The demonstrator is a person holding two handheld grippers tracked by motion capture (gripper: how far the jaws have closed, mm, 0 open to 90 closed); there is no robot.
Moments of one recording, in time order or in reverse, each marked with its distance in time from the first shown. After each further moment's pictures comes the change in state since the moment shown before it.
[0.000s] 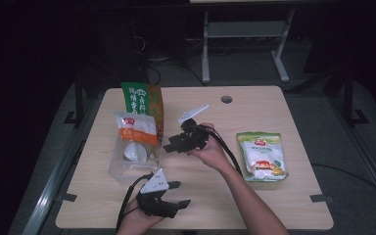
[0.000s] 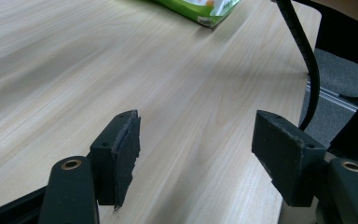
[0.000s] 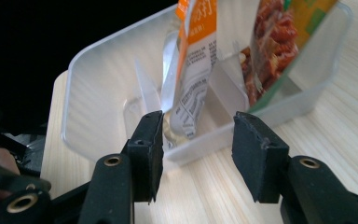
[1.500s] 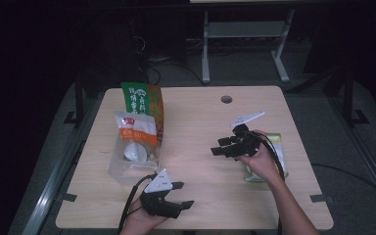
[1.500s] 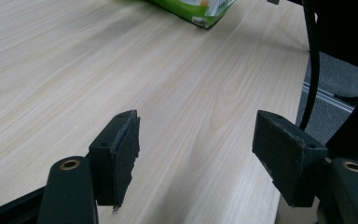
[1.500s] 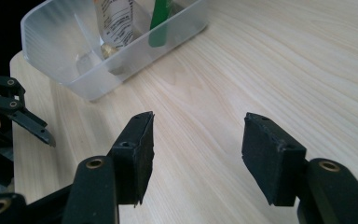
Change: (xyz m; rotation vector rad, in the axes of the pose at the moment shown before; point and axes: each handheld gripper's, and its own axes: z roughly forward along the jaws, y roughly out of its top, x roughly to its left) left arm -0.002 0.003 0.007 0.015 -0.017 -0.002; right arm -0.023 -0.078 -0.112 -0.006 -0.180 0.146
